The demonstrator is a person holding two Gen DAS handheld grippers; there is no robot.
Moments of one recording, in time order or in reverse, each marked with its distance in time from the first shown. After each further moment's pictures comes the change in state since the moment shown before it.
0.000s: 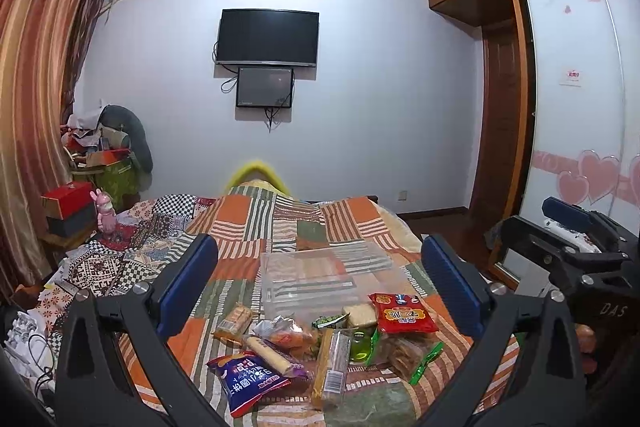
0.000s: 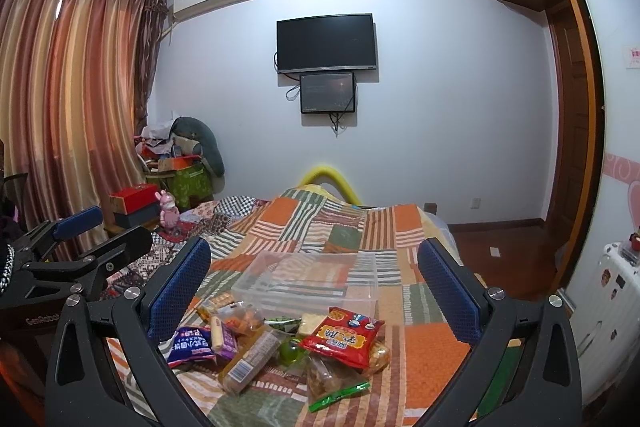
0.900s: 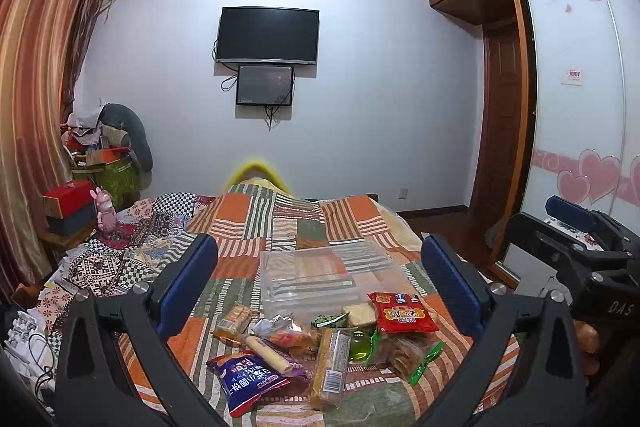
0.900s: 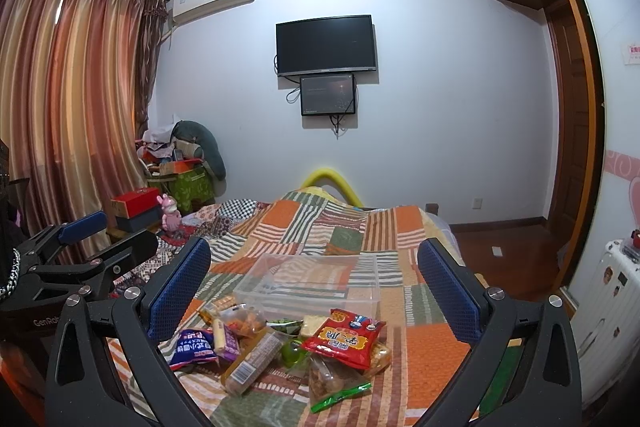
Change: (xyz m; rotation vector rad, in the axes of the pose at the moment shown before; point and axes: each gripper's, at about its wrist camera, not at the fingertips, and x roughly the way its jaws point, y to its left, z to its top) left arm 0.001 0.002 -0.001 -0.003 0.004 0.000; right arm -0.005 0.002 0.003 0.008 -0.005 0.003
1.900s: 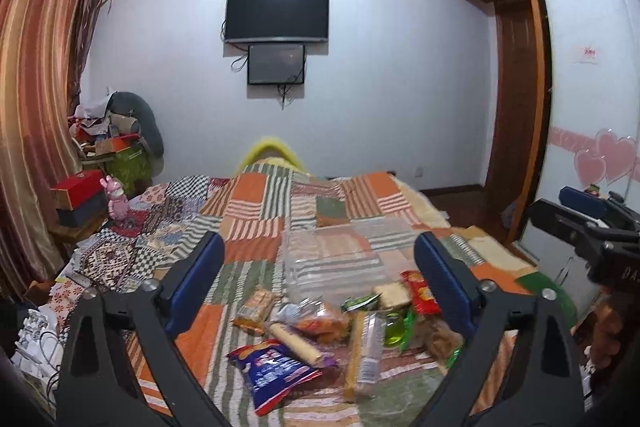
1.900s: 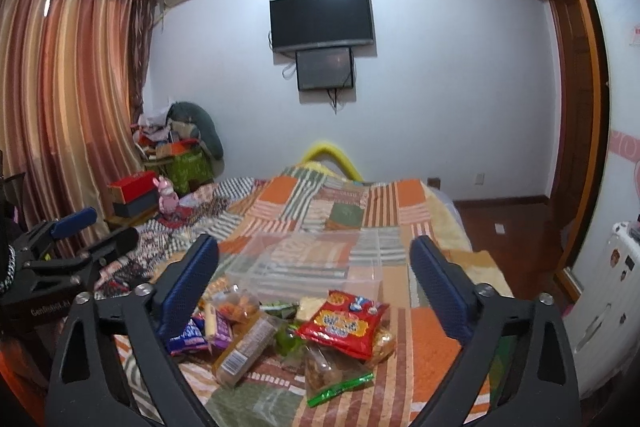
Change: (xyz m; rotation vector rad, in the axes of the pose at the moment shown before) left arm 0.036 0.027 -0.021 0.028 0.095 0.061; right arm 0.038 -0.015 -0.021 0.031 0.120 0.000
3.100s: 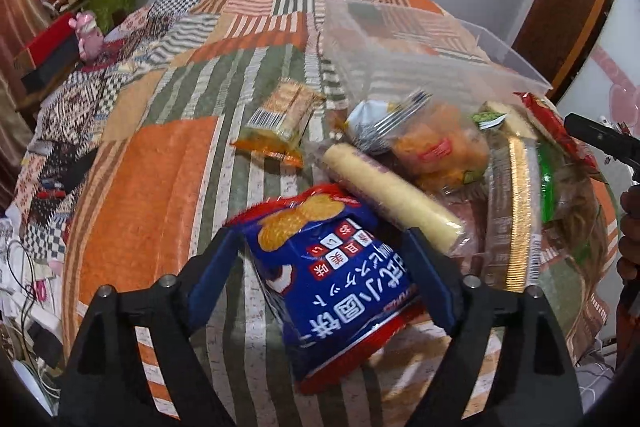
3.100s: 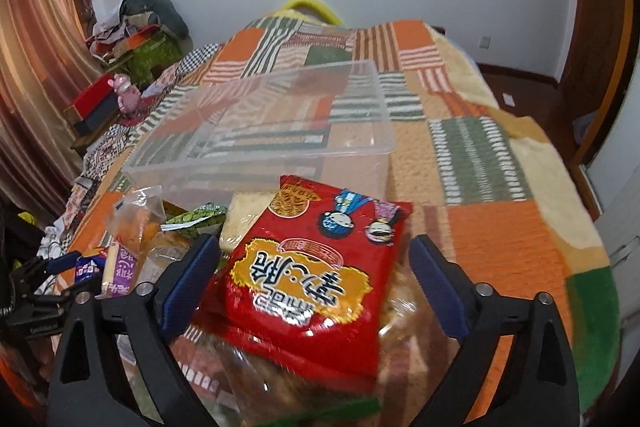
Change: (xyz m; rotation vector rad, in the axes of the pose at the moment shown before) left arm 0.165 0.076 -0.143 -0.115 0.659 -0.040; right arm 0.154 -0.042 -0.064 0.105 0.519 -0.005
